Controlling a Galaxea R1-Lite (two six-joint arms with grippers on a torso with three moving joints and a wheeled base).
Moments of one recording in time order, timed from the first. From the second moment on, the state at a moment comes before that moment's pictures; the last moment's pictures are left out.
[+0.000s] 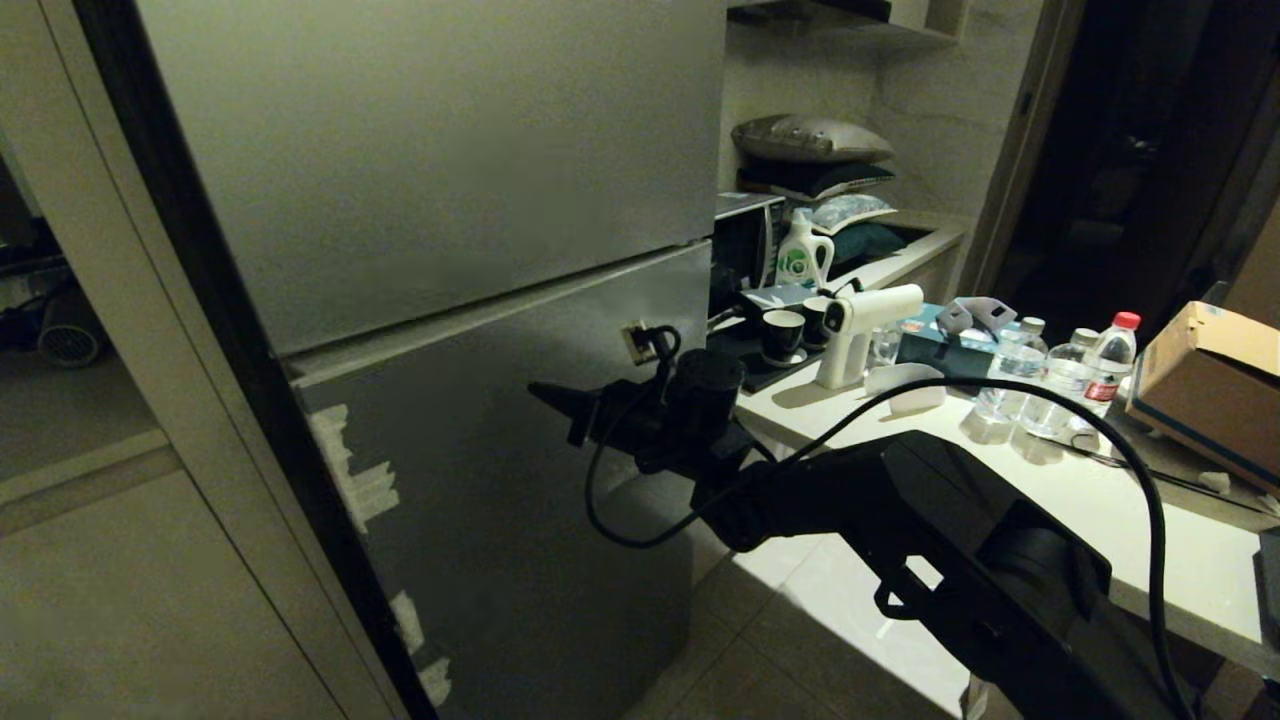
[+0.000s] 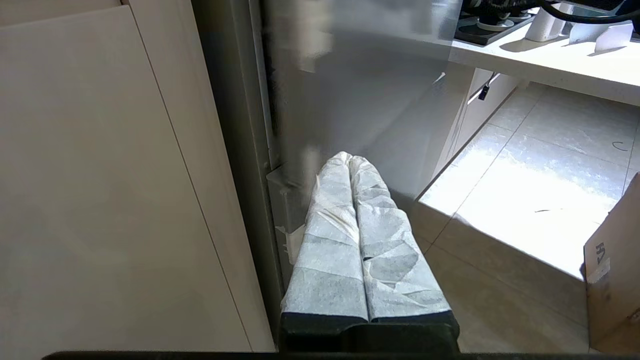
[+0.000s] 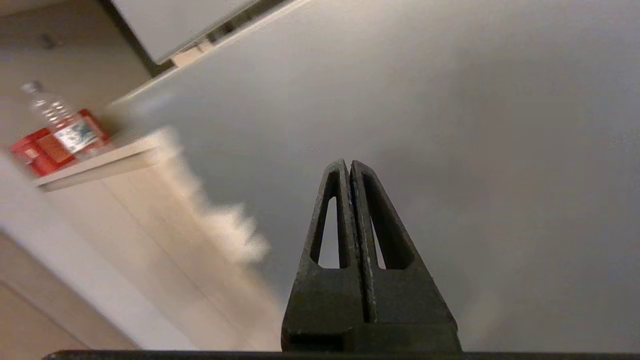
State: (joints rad) left arm -0.01 0.00 0.00 0.00 0.00 0.00; right arm 0.66 2.67 -1.94 -0.98 0.51 0.55
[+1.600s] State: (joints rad) left arm -0.01 0.00 0.00 0.00 0.00 0.00; right arm 0.30 1.10 -0.67 -0.23 0.29 0.20
